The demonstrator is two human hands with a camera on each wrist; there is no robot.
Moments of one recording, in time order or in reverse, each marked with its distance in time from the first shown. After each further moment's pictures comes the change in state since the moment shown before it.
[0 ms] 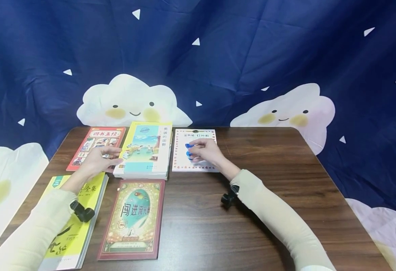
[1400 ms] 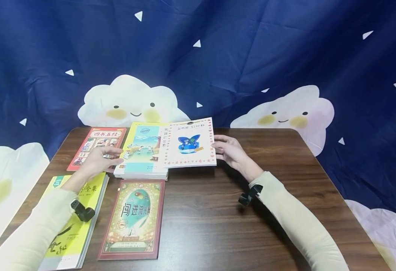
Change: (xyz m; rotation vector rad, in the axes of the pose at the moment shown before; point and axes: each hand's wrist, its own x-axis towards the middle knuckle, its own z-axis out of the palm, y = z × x) left_hand 0.003 -0.002 -0.001 -0.004 -0.006 0.017; right_hand -0.024 -0.011 -0.057 0.399 0.039 0.089
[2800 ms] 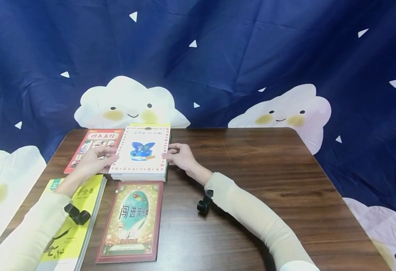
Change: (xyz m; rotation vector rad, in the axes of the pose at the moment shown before) left_hand -0.002 -0.005 -0.006 0.007 0.023 -0.007; right_hand 0.027 0.054 0.129 -0.376 -0.014 -0.058
